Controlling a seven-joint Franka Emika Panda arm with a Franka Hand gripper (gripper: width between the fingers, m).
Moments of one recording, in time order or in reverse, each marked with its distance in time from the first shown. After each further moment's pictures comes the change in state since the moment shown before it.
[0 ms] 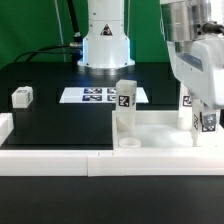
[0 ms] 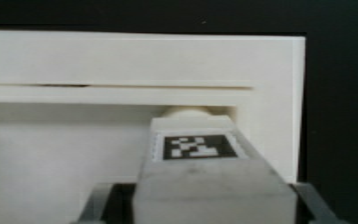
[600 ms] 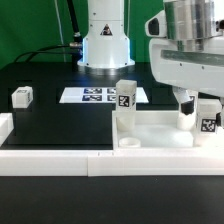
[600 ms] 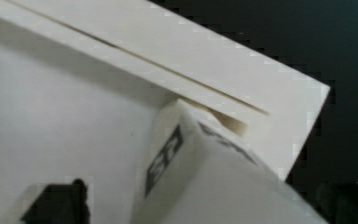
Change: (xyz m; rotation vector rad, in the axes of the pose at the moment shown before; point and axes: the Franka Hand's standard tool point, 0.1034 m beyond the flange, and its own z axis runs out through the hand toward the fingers) arm 0.000 0.000 -0.001 -0.016 0.015 -0.507
